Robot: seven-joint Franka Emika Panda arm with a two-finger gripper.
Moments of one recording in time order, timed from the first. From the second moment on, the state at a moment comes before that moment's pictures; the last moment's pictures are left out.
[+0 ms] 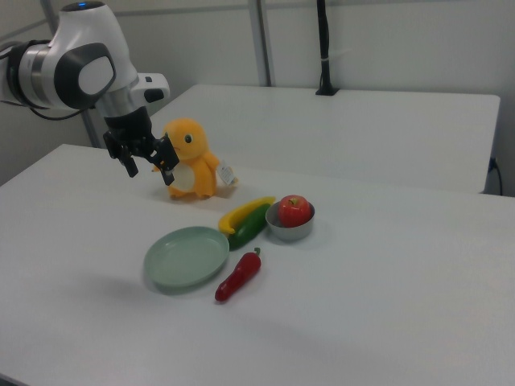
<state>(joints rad) 0.11 0.02 0.01 -1.80 0.00 1.94 0.07</state>
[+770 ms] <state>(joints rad) 0.11 0.01 -0.01 -1.78 -0.06 1.88 0.03</state>
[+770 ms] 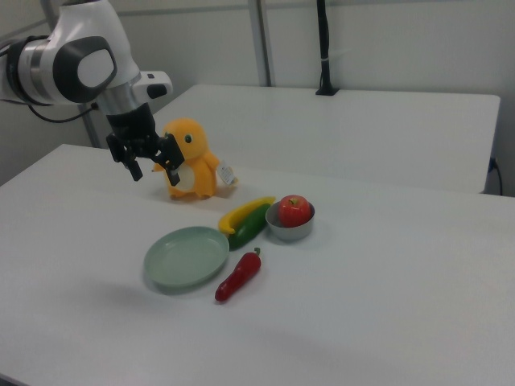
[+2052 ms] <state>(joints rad) -0.07 0.37 -0.03 -1.65 -0.14 2.43 0.01</state>
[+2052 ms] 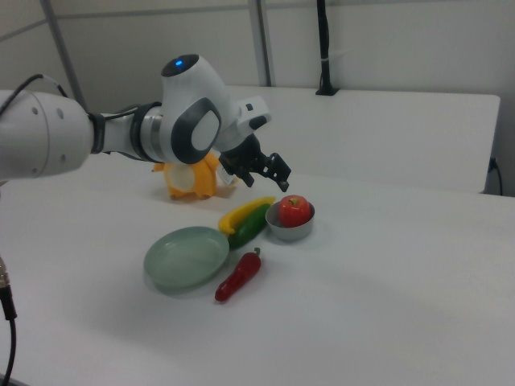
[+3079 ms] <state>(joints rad) -0.08 0.57 -0.03 -1.50 -0.19 2.54 -0.10</state>
